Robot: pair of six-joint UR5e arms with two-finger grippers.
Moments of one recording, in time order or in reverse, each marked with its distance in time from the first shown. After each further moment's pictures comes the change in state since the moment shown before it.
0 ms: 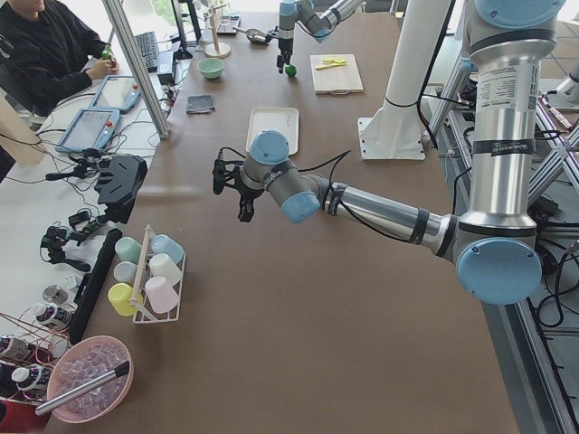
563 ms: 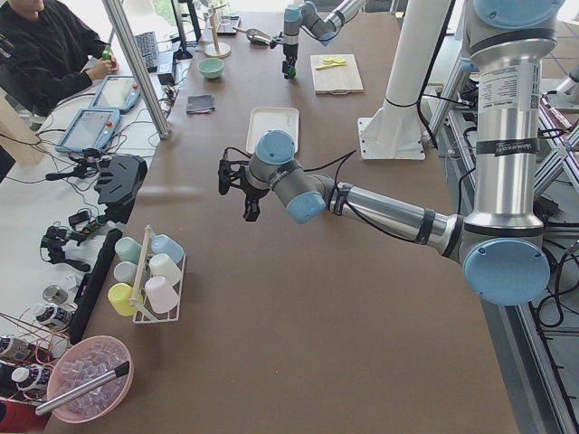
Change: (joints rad) left arm 0.010 0.023 -0.027 -0.001 0.000 -0.024; right arm -0.061 -0.019 0.023 0.005 -0.025 0.025
